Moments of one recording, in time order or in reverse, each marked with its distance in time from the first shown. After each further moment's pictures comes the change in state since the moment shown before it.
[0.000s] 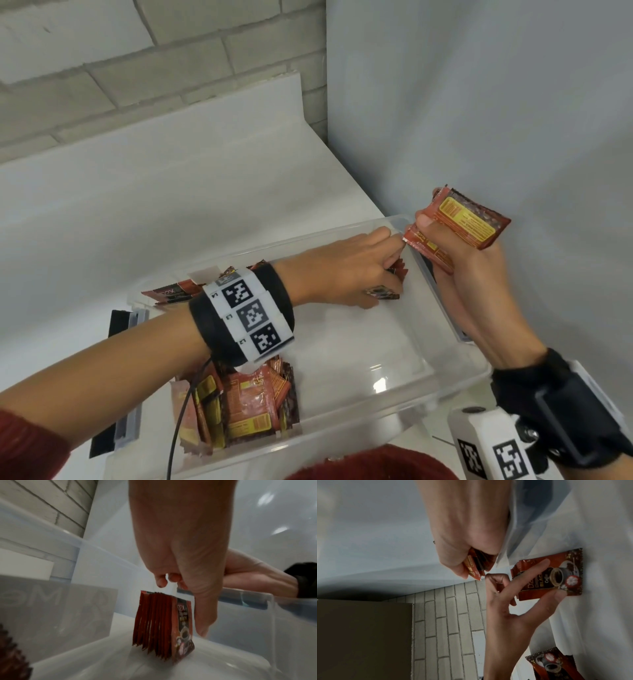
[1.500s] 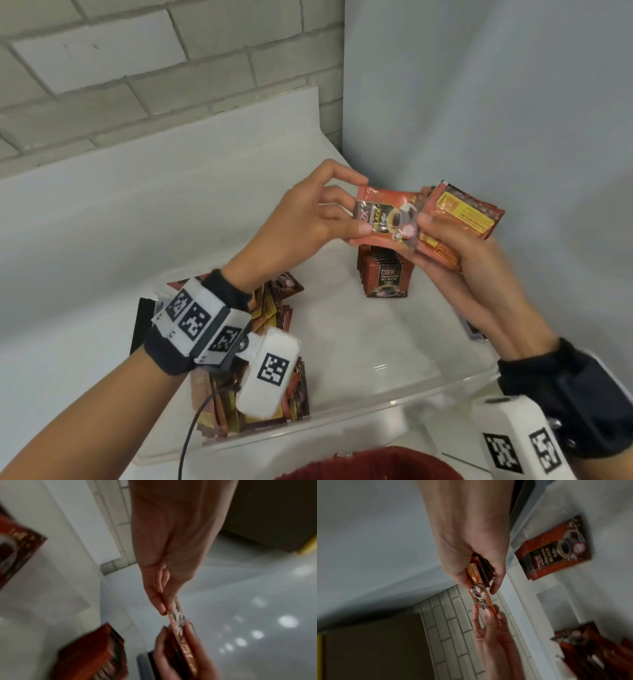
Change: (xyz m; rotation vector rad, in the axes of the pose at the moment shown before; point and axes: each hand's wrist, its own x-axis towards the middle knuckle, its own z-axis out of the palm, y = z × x) left_hand -0.038 0.027 -0.072 -0.965 0.598 -0.760; right_hand 0.000 -0.013 0.015 0.125 -0.142 0.162
